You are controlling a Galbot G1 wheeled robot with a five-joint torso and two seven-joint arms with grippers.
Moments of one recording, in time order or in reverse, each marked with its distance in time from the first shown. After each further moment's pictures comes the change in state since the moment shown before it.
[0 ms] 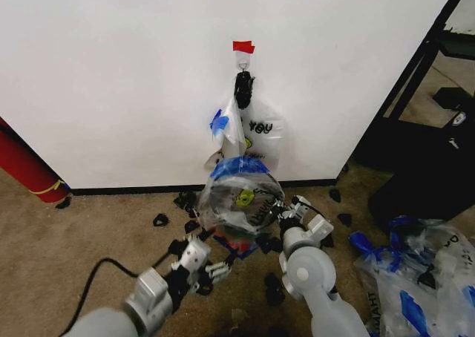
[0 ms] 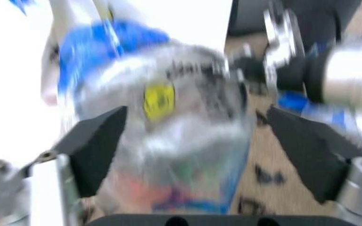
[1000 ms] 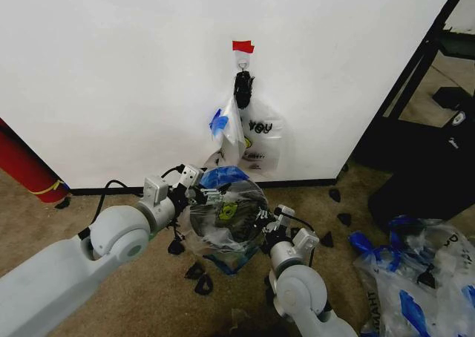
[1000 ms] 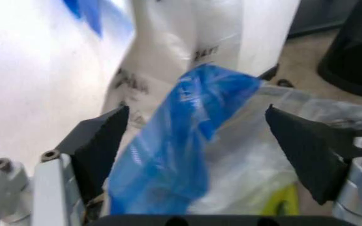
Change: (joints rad) left arm -0.569 -0.089 0.185 0.425 -0.152 0.067 0.141; right arm -0.028 -0.009 -0.081 0.002 -0.078 0.015 -0.080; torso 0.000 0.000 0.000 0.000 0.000
